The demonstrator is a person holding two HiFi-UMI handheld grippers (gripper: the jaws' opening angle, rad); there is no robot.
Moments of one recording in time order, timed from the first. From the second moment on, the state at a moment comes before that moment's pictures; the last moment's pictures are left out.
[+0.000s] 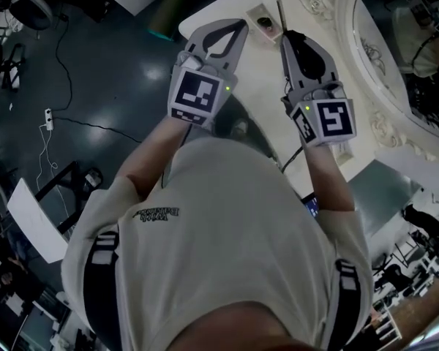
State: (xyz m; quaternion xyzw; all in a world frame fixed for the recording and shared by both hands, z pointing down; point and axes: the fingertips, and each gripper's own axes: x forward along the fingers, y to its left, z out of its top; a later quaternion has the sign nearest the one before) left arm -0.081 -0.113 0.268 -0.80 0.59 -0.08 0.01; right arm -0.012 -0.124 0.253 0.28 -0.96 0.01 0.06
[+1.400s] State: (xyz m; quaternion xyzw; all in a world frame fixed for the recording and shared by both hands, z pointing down) left arm -0.124 -0.258 0.532 -0.79 0.56 -0.19 -0.17; right arm -0.097 -0.294 0.540 0.28 -0.91 0.04 0.30
